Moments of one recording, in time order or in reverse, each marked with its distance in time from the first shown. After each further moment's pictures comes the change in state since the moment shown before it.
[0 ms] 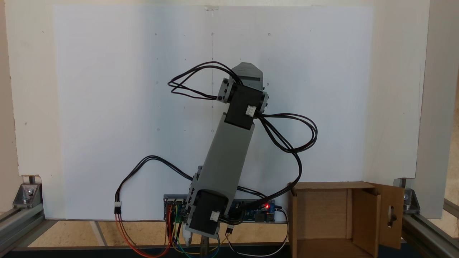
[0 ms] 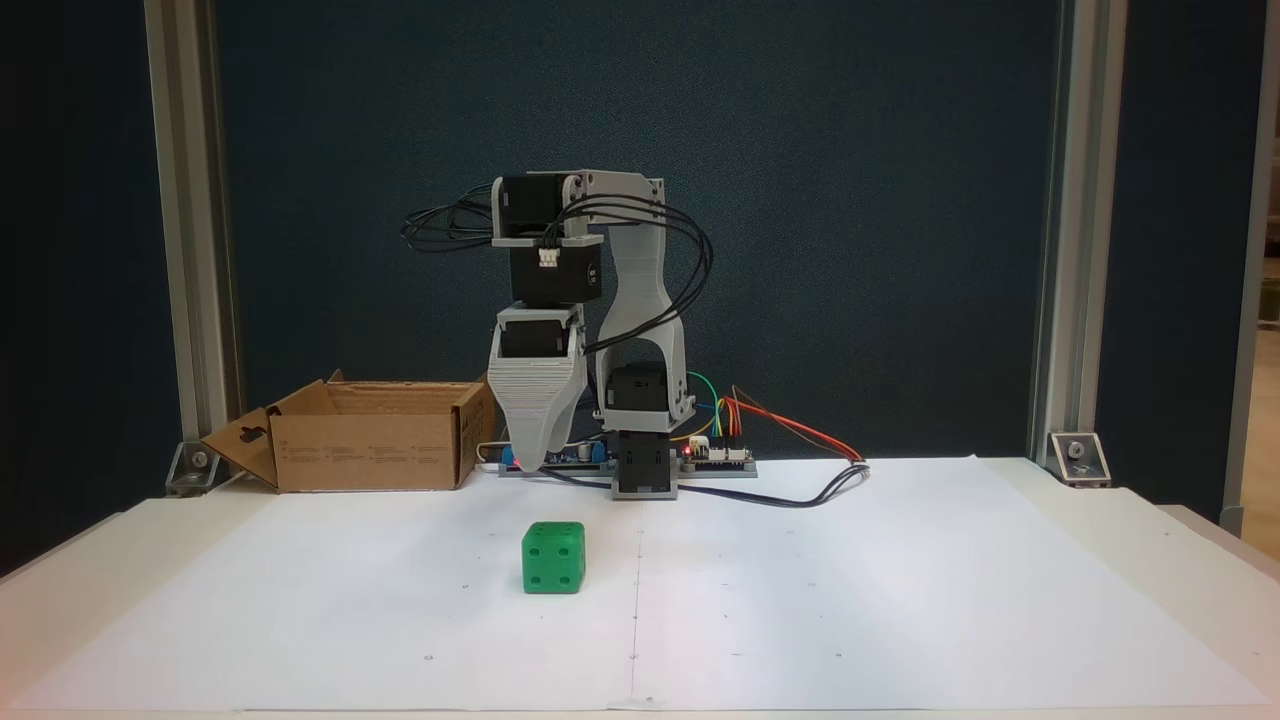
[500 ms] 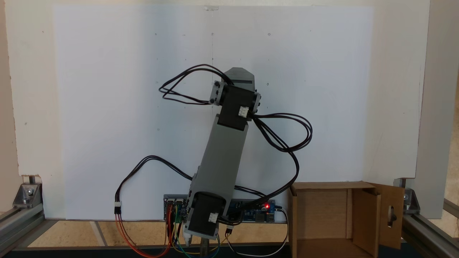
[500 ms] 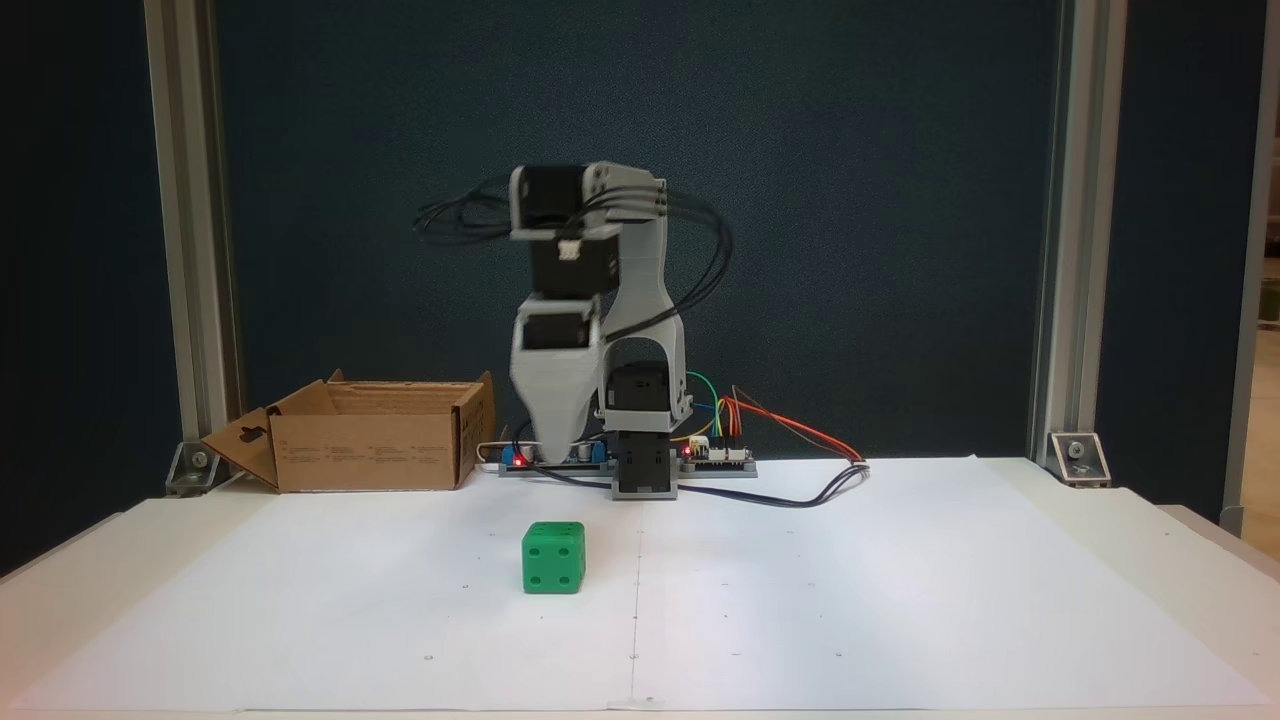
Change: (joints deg) arm -1.8 0.9 -0.5 2.9 -0.1
